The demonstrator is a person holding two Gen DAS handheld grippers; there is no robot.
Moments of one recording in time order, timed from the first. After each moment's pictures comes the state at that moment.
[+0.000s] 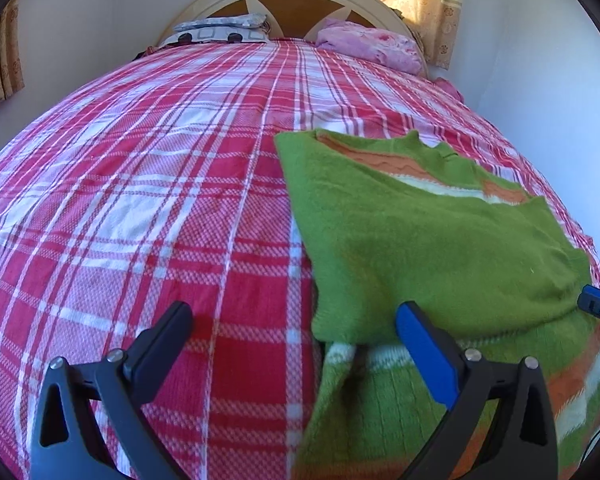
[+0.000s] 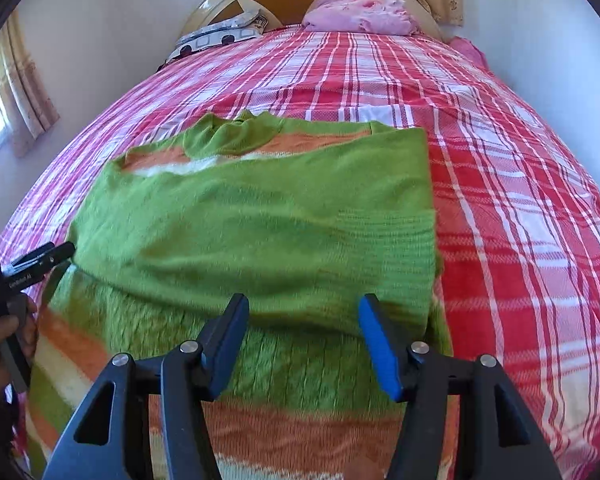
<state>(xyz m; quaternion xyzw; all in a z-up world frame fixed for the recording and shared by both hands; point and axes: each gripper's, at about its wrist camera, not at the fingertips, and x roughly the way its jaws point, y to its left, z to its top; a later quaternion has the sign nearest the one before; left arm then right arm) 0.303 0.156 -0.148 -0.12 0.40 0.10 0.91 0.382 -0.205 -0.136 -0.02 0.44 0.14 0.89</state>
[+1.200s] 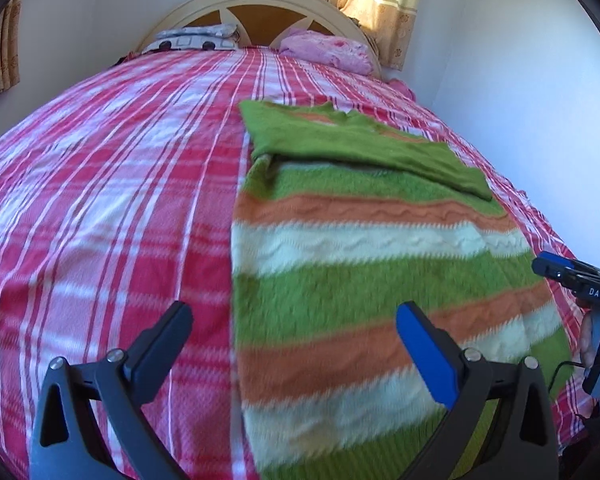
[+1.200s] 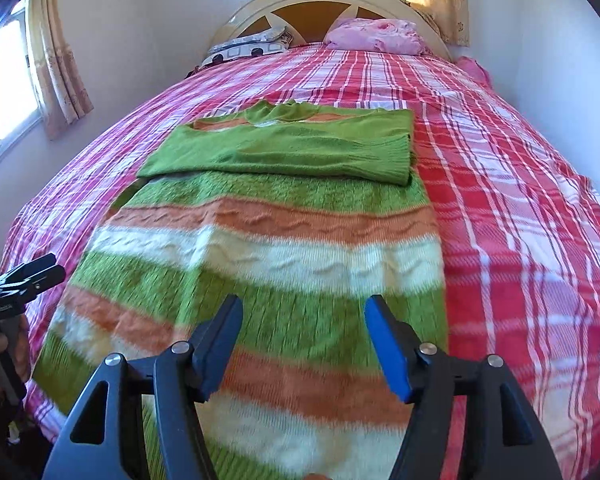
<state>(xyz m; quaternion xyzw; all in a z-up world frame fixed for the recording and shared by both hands) 0.129 0.094 -0.131 -0.13 0.38 0.03 0.92 0.213 -0.228 -0.124 -0.03 0.40 0.18 0.90</state>
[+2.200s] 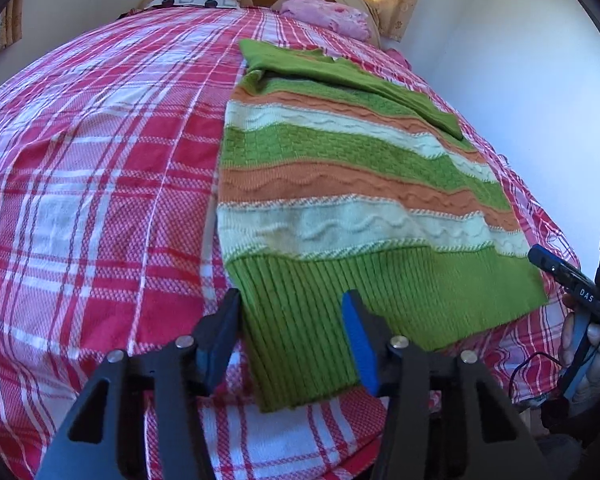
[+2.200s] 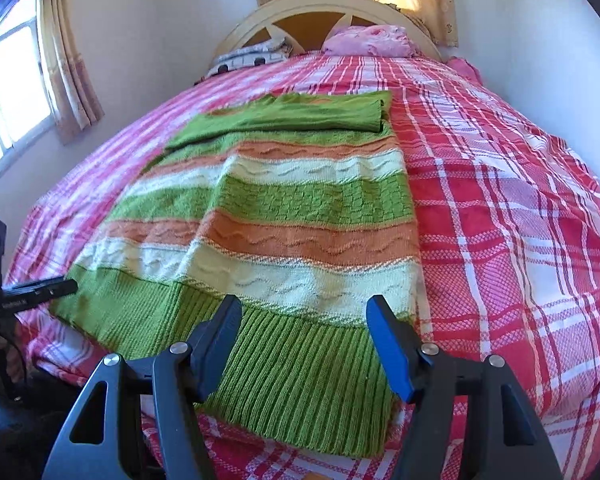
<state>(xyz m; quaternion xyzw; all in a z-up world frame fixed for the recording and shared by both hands) 0.051 0.064 -0.155 -0.17 0.44 0.01 0.88 0.120 -0.269 -0.145 0.00 0.38 0.18 0.91</state>
